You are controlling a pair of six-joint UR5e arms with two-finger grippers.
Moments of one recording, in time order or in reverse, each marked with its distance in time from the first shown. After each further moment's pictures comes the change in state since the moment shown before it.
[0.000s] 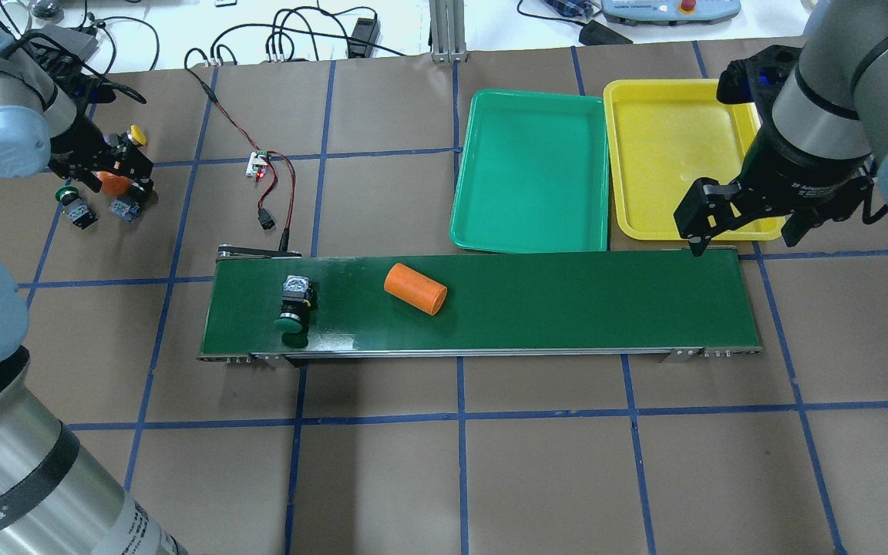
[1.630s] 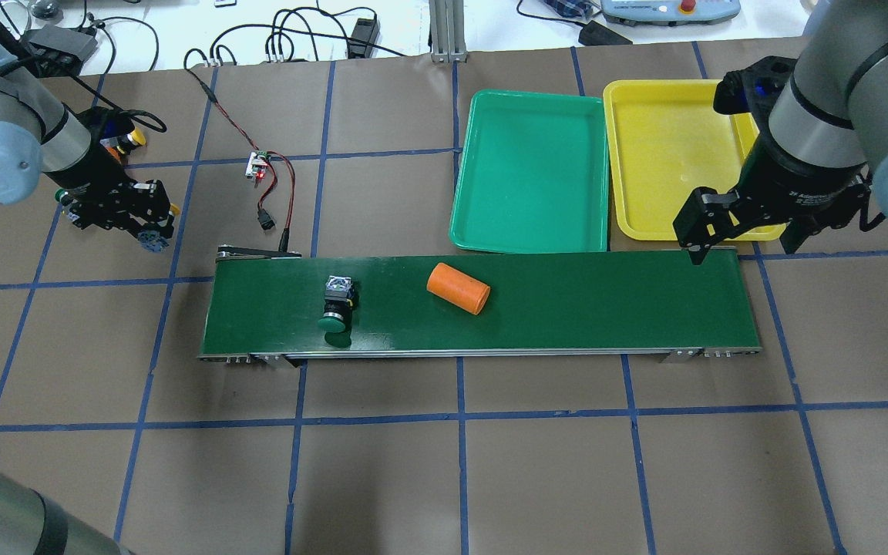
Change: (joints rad) left arm -0.084 0.321 -0.269 -0.235 -0.065 -0.188; right arm 0.000 -0.001 0.013 0.003 -0.003 -0.011
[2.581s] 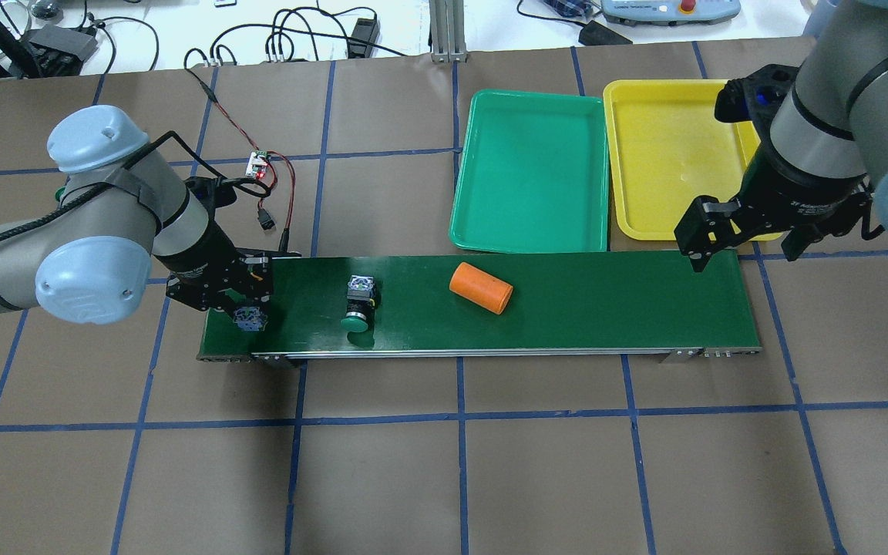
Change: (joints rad) left arm -0.231 0.249 -0.327 0.094 -0.001 -0.348; right arm -0.001 -0.017 0.020 -0.006 -0.004 -0.002
